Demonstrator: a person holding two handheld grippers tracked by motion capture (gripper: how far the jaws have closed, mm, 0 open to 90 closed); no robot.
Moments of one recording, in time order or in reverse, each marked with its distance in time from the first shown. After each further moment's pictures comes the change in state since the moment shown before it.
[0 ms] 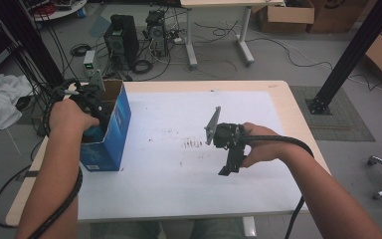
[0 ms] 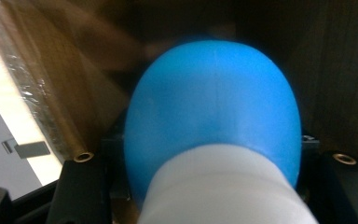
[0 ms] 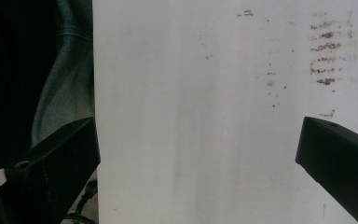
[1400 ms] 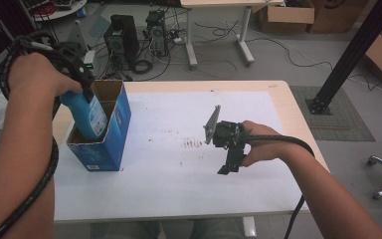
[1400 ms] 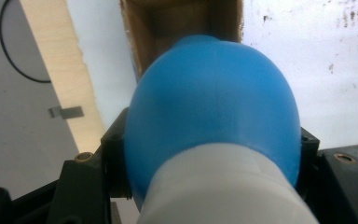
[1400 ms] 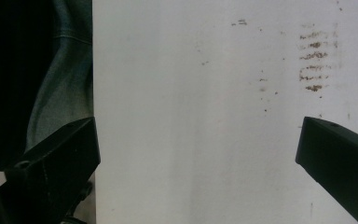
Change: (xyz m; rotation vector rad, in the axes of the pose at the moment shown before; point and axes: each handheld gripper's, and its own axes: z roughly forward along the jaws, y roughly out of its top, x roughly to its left) left arm -0.007 -0.026 -0.122 -0.052 -0.005 -0.019; right arm 0.004 0.005 -0.007 -0.009 -0.031 -0.020
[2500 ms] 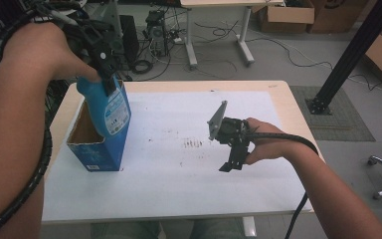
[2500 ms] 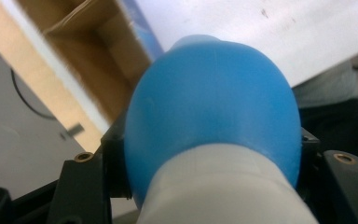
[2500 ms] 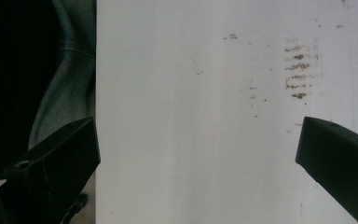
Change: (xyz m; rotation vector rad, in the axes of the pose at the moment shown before) left arm -0.080 -0.026 -0.077 0.026 0.019 0.298; right arm 0.003 -0.004 -0.015 -0.050 -0.019 -0.002
